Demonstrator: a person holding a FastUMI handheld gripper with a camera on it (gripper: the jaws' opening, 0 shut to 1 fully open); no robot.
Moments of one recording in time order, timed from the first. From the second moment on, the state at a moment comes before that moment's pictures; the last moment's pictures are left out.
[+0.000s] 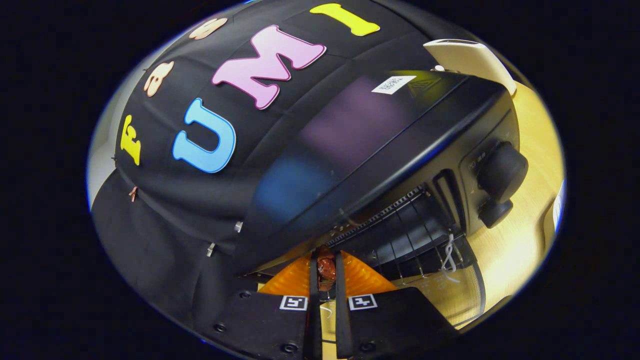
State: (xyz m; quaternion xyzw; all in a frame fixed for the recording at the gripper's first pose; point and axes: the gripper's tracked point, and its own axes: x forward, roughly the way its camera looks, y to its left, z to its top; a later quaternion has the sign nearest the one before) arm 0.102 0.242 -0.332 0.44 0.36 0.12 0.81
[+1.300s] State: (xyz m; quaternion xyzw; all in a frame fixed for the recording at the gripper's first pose) arm -0.002 0.180 -0.275 0.15 0.36 0.10 0.92
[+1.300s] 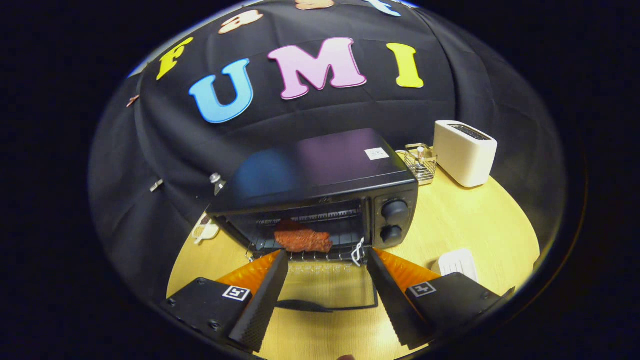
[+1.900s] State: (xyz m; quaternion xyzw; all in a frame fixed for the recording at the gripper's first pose) arm -0.104 0.243 -0.369 0.08 0.49 0.12 0.86
